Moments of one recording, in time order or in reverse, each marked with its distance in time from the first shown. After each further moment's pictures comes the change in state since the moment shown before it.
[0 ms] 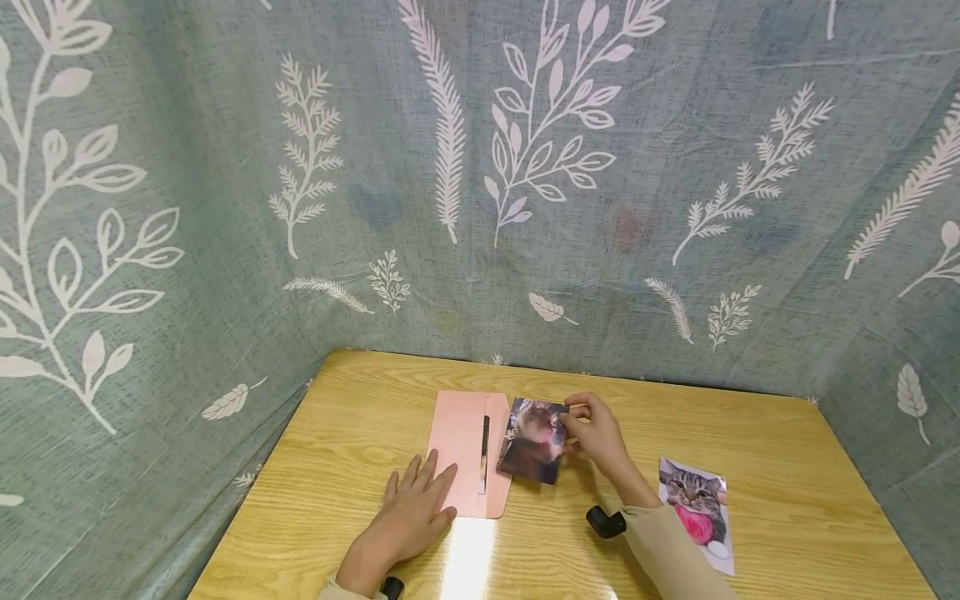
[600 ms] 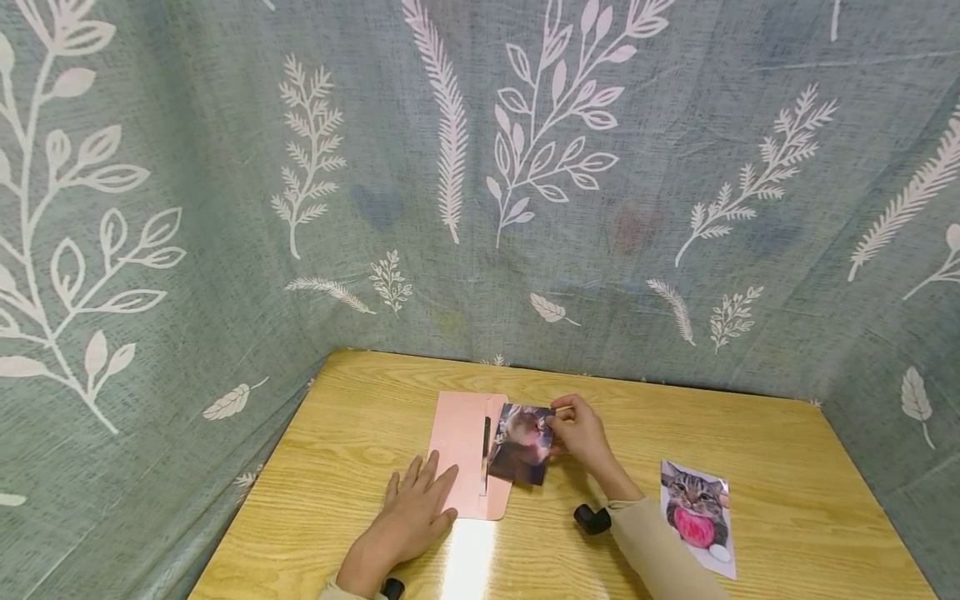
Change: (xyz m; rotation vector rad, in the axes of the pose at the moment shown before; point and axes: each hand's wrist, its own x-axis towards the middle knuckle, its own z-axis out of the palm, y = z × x) left_hand -0.001 0.001 -0.002 -0.018 -0.008 -0.010; right_hand 0.013 0.014 0.023 -0.034 -0.005 0.022
